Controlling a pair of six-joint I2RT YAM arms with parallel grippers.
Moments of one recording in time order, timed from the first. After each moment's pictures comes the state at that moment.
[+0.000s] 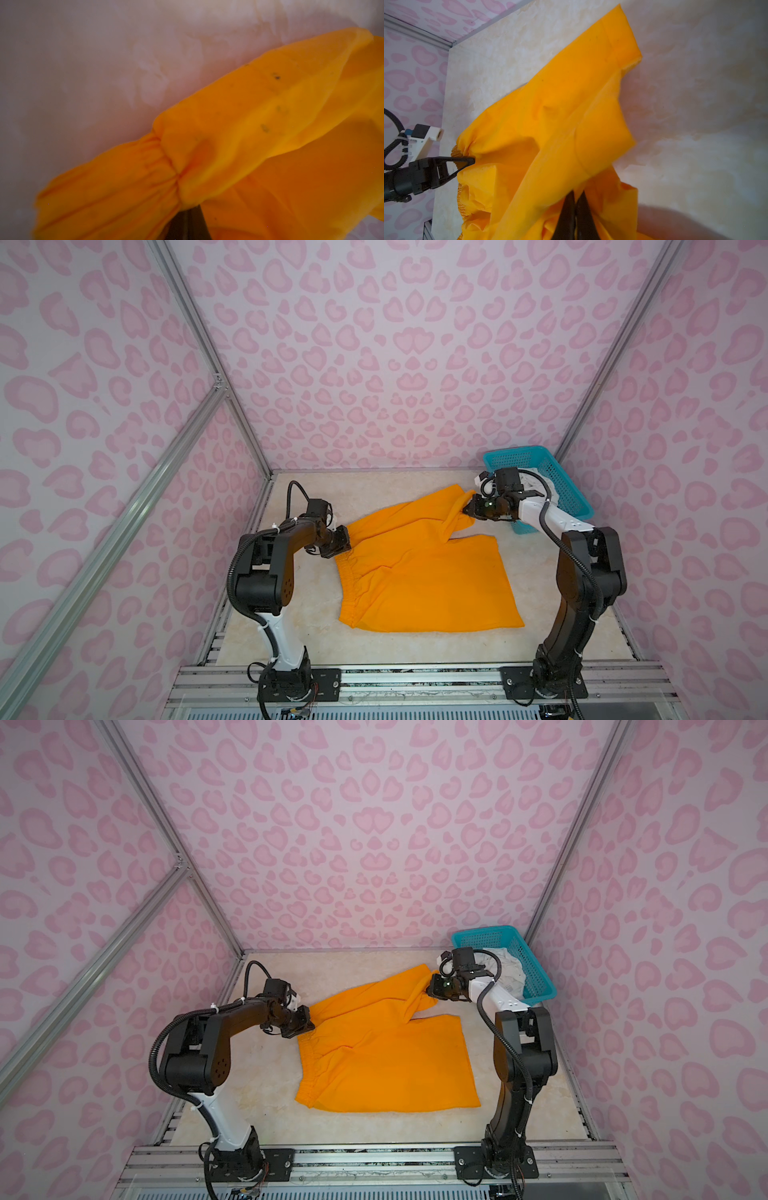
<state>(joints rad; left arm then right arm) -0.06 1.87 1.10 -0.45 0.41 -0.44 0.13 1.90 1.40 -0.45 -0.47 0.32</state>
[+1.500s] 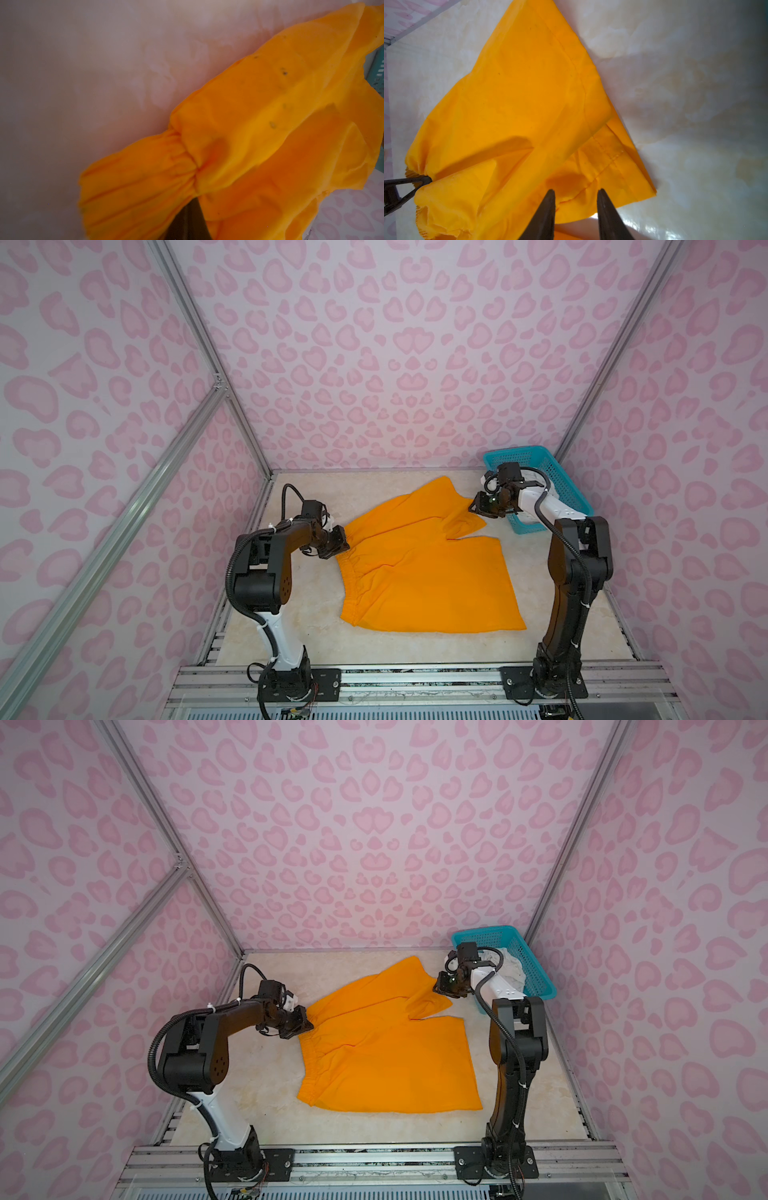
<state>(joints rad) -0.02 1.88 1.09 -0.43 0.48 -0.44 0.09 2.08 1.61 -0.62 -0.36 0.25</state>
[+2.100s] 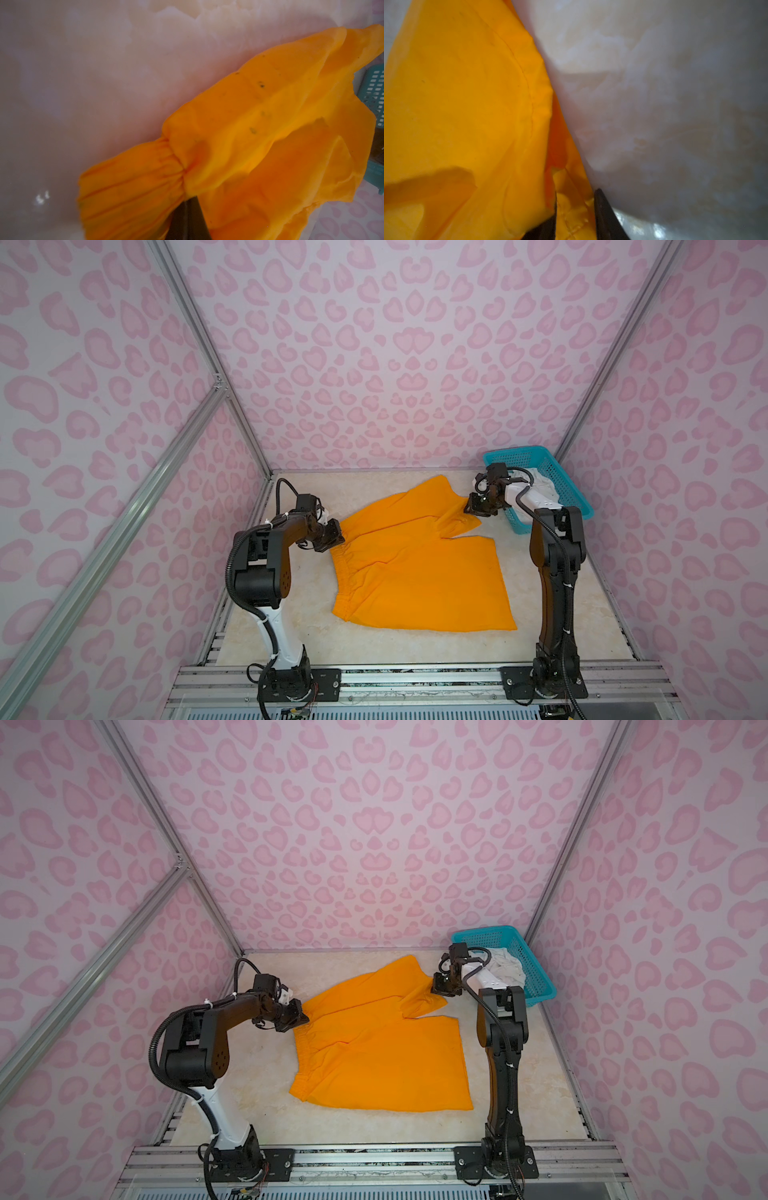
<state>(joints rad) 0.02 1.93 1.19 -0.46 0.49 -0.42 0.09 2.32 1.83 -0.68 -0.34 0.19</state>
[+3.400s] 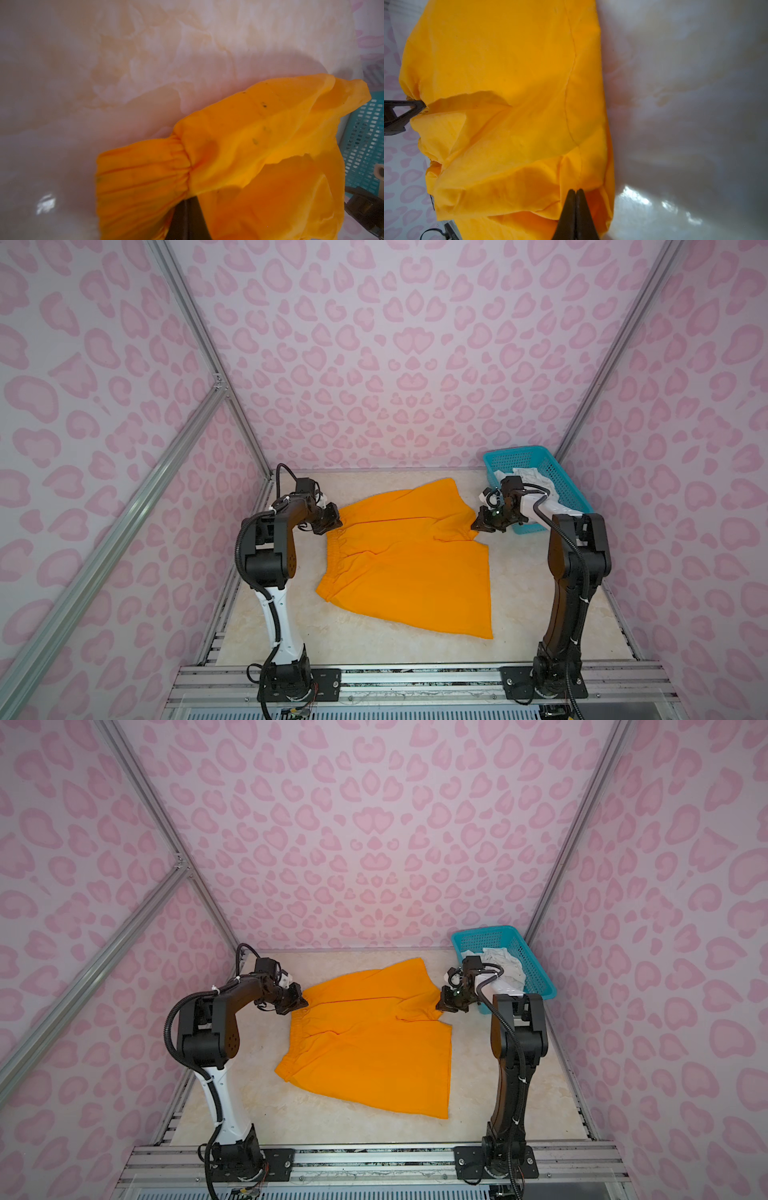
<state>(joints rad) 0.05 2.13 1.51 -0.58 0.48 -0.41 0.03 2.08 1.47 -0.66 -0.55 0.16</state>
